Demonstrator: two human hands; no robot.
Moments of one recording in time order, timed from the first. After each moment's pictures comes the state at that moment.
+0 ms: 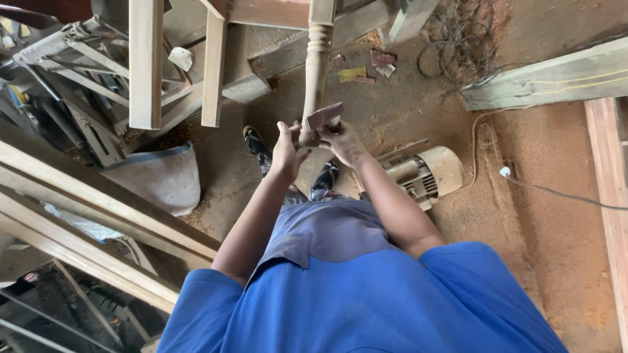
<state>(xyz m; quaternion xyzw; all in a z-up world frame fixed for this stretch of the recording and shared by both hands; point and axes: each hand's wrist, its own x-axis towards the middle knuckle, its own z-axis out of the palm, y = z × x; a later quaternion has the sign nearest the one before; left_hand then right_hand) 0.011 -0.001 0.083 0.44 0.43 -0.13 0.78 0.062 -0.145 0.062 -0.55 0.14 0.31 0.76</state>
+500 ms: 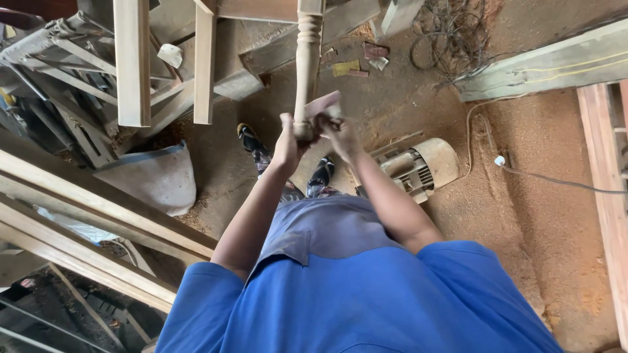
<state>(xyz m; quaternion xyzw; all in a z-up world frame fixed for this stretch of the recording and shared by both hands) 0.016 -0.014 -0.009 0.38 0.39 -0.13 0.83 0.052 -0.147 0.046 -0.69 0.09 0.21 0.69</state>
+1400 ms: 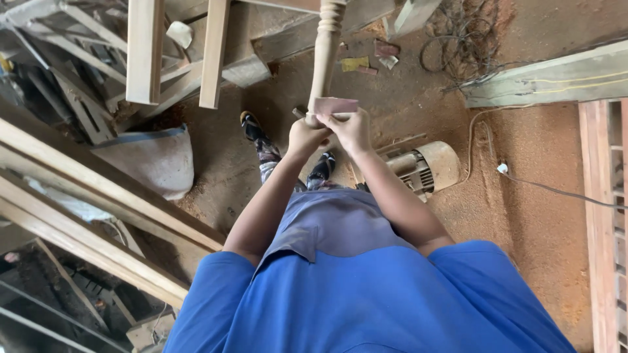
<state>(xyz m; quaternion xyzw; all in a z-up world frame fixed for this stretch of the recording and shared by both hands) 0.019 -0.012 0.057 0.71 0.32 -0.22 0.58 0.052 -0.139 0.028 -0.84 0.03 0.06 0.54</state>
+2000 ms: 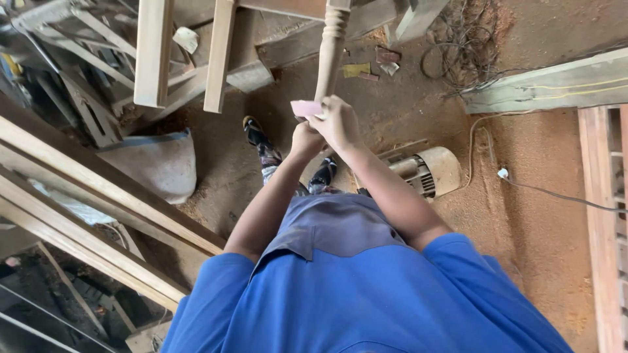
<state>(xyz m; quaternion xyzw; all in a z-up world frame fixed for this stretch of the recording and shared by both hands) 0.017 -0.008 0.059 0.71 0.32 -0.21 0.59 0.072 -0.106 0.077 -0.91 -0.13 0.09 0.38</state>
